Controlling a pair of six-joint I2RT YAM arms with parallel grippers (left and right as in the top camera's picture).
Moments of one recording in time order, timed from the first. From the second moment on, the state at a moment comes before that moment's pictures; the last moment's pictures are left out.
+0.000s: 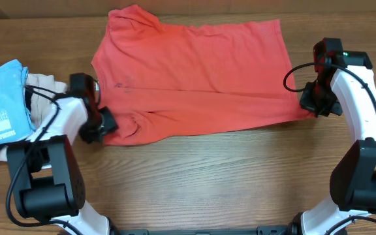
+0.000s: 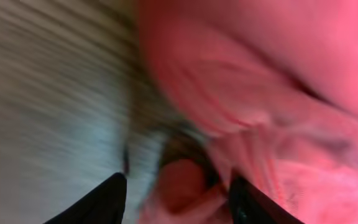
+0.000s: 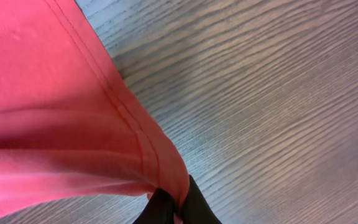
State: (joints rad) left arm 0.13 1.83 1.09 -0.75 0.01 -0.39; right arm -0.10 1.82 1.51 -1.25 0.26 0.35
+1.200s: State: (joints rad) left arm 0.01 1.82 1.03 -1.15 0.58 -0.05; right arm -0.10 1.82 1.51 -1.25 0.26 0.35
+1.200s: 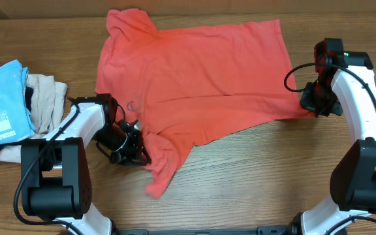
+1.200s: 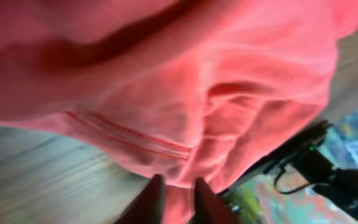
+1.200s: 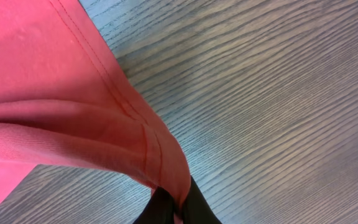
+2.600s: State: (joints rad) left arm 0.11 1.80 1.03 -0.62 0.10 -0.48; right arm -0.10 1.82 1.51 -1.25 0.25 0.35
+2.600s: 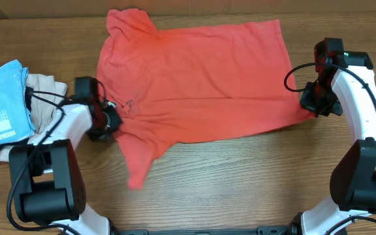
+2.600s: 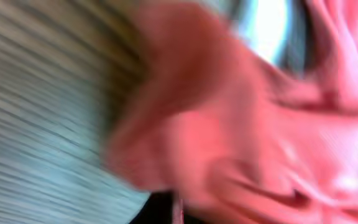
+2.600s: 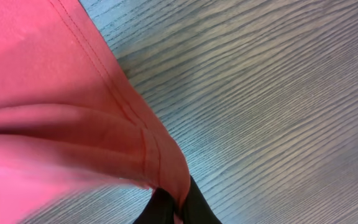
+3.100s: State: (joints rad) left arm 0.12 1.81 1.09 -0.98 0.07 -0.47; right arm -0.10 1.82 1.51 -1.25 0.25 0.35
